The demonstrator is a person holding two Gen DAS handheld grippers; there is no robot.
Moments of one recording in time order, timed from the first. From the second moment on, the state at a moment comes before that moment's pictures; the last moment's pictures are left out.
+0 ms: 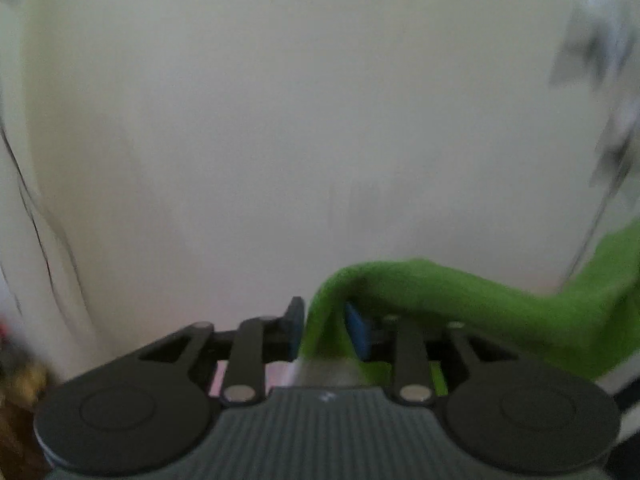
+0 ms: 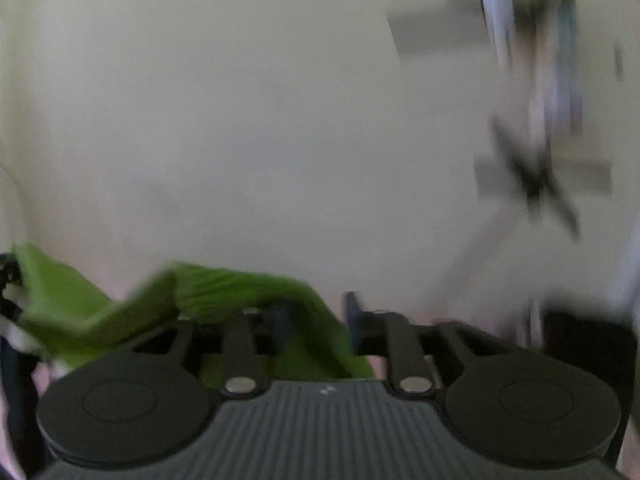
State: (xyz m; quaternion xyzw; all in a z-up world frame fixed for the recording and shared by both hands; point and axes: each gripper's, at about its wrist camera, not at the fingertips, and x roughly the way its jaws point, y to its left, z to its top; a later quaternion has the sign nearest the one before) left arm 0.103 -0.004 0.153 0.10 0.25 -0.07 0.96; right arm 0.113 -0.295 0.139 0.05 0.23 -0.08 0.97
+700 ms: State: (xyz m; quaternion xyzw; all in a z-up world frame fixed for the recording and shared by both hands) left arm 0.004 0.059 0.057 0.04 0.33 -0.18 0.93; right arm 0.051 -0.388 0.029 0.01 0.20 -0.27 0.94
